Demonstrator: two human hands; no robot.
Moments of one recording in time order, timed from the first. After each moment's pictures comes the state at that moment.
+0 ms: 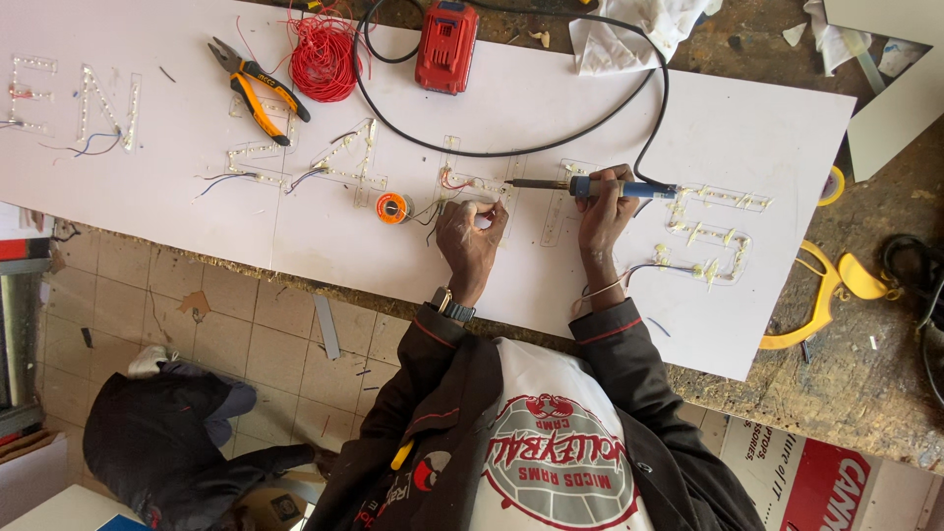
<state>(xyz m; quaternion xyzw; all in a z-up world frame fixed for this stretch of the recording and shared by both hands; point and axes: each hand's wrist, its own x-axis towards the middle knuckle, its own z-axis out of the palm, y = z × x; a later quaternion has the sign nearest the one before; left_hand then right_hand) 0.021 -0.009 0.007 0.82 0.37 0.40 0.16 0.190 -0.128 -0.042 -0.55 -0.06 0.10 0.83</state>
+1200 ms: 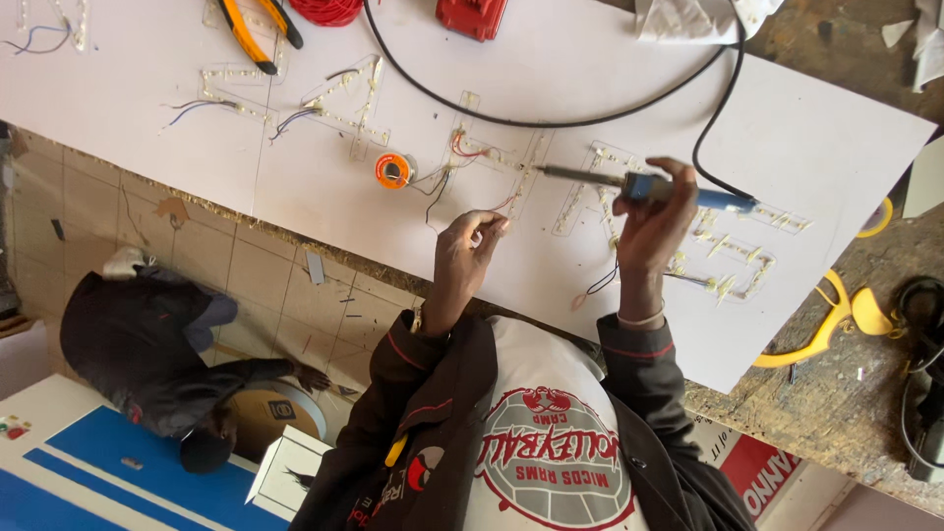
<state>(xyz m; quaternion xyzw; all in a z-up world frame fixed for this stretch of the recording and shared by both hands) -0.028 -0.040 0.045 0.75 0.43 0.20 0.45 0.206 -0.162 0.028 -0.58 0.02 0.26 0.78</state>
